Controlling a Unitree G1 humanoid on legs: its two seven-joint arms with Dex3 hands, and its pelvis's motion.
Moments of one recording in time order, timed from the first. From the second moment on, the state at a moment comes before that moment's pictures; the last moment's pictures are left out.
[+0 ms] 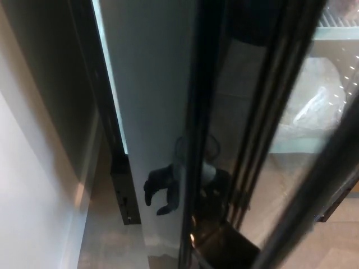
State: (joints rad) left_arm -0.12 0.52 -0.14 1.13 0.26 -0.18 -0.07; right_arm -0.13 -0.33 0.09 1.20 -0.26 -0.29 -0.09
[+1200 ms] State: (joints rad) left_arm -0.10 0.53 -0.15 1.16 0.27 -0.23 -0.07; right_arm 0.28 -0.16 0.02 0.16 -0.43 -0.65 -0.37
